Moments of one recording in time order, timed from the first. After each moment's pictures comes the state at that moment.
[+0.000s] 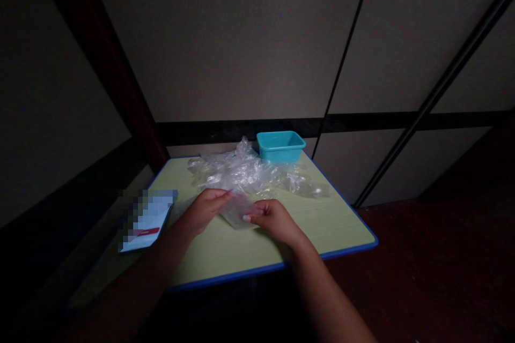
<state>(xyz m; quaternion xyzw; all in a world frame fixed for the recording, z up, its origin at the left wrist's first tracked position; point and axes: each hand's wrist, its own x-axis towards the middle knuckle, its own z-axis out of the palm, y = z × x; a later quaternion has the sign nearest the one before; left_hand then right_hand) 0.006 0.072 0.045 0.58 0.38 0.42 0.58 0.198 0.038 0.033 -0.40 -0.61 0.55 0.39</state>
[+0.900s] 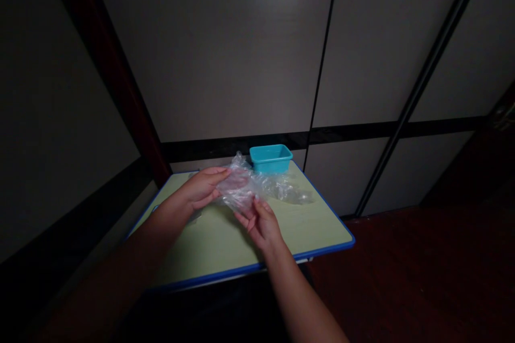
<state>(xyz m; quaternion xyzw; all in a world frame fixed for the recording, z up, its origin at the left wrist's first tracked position) 0.039 0.065 0.149 0.53 0.33 0.41 0.67 0.180 0.027 0.036 -0.18 -0.20 0.72 0.64</state>
